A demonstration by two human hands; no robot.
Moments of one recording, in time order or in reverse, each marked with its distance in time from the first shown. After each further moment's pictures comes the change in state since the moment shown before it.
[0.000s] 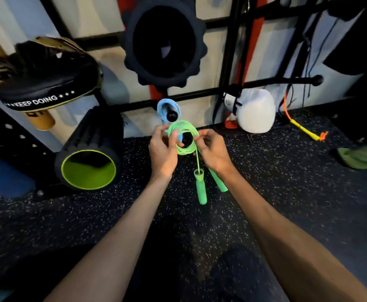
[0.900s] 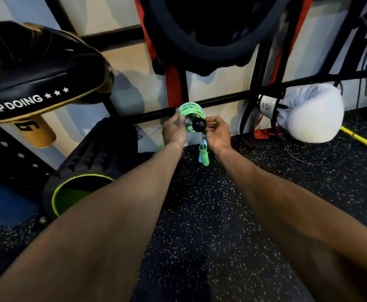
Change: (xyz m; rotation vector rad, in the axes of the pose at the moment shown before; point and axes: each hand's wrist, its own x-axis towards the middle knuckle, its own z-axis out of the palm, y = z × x) left_hand 0.156 -0.090 0.031 0.040 -0.038 -0.300; right_hand 0.155 0.046 0.095 0.235 0.157 0.115
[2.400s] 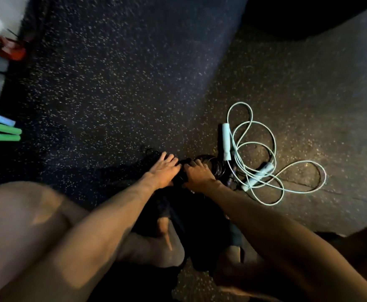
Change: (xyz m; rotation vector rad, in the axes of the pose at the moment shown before) left_hand -0.512 -0.150 -0.002 1.644 -1.898 1.618; right_hand -0.605 0.161 -0.242 -0.799 -0.091 0.727
